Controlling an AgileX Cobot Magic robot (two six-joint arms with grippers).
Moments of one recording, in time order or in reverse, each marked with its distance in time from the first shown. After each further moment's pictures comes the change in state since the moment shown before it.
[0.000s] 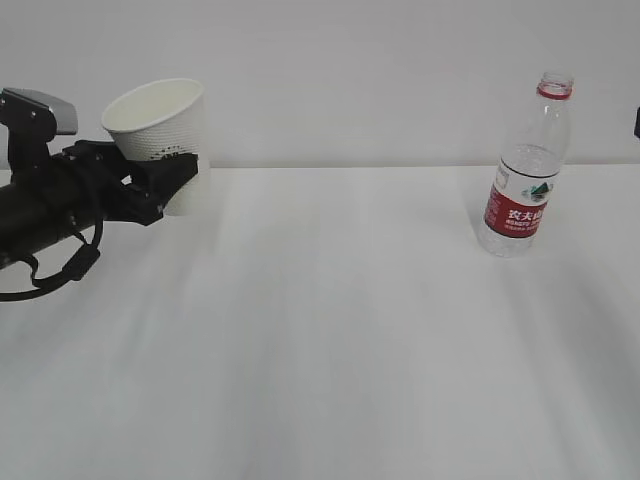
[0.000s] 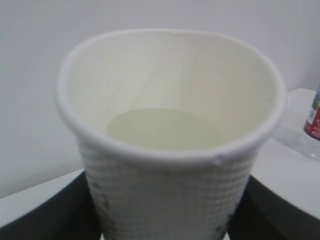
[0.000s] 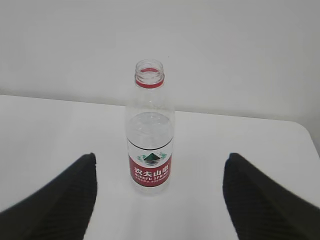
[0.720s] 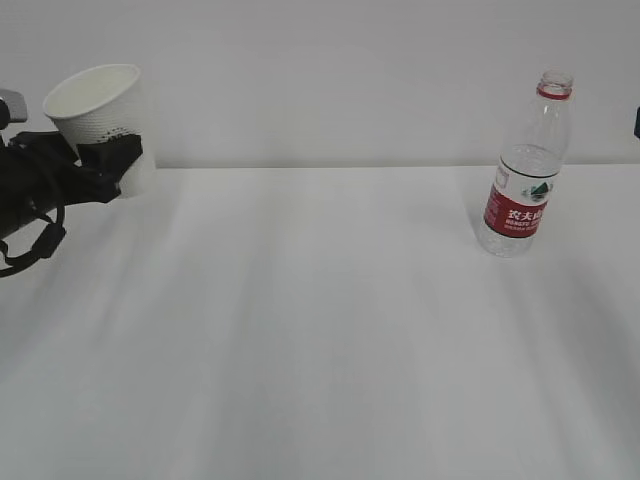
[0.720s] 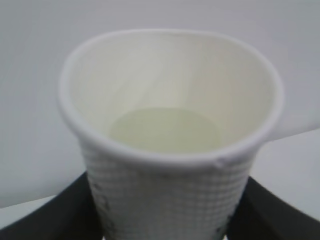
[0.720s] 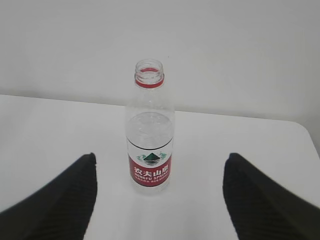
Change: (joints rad) left arm 0.110 0.000 0.000 -0.126 0.003 0.059; right arm 0.000 0.000 0.000 0.000 0.000 0.000
